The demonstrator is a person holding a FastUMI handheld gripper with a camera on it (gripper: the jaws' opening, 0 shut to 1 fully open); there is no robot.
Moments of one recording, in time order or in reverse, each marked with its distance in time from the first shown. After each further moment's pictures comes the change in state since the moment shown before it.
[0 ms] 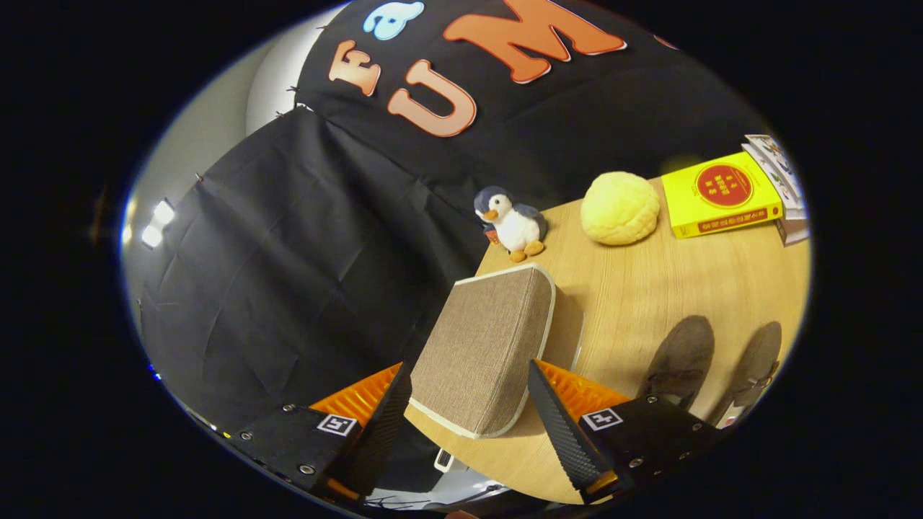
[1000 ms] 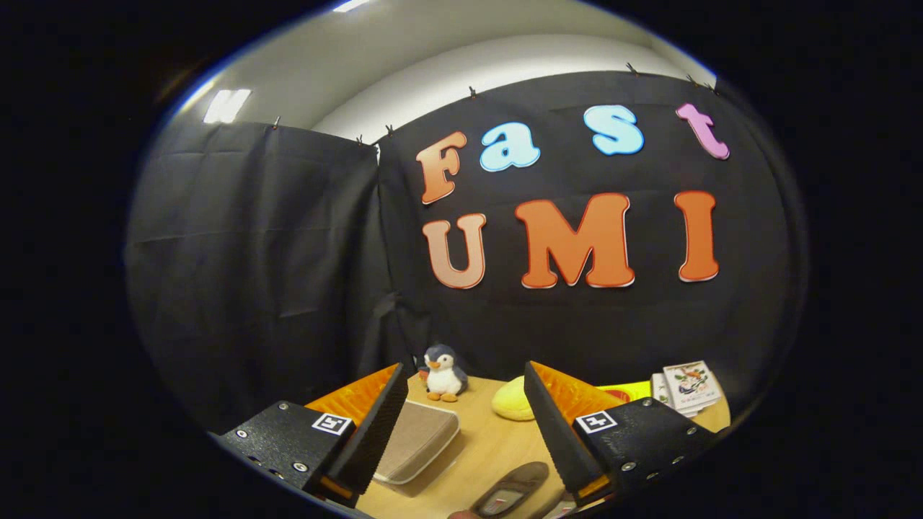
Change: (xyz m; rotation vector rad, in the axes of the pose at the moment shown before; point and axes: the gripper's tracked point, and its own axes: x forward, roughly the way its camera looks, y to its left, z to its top) arm -0.142 0.071 0.116 -0.563 -0.597 -0.279
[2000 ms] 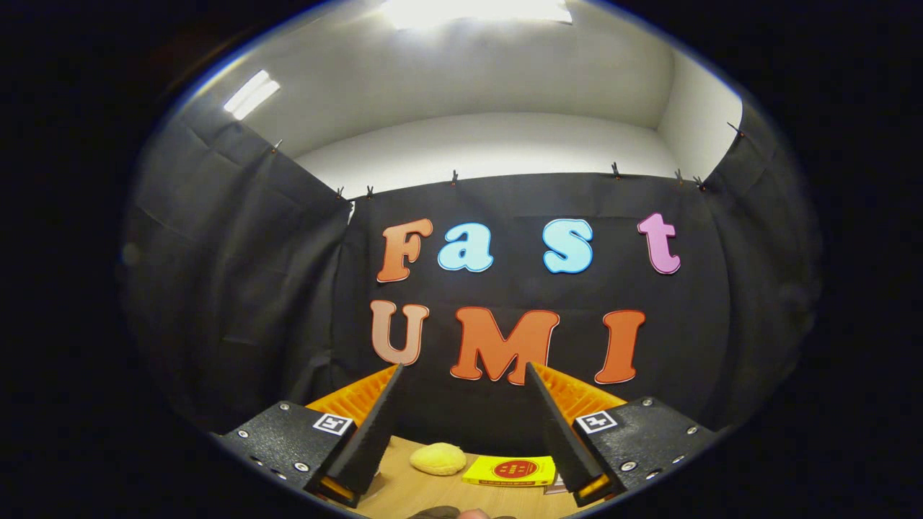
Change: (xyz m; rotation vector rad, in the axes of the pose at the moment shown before) arm -0.101 -0.046 0.160 -0.264 -0.411 -0.272
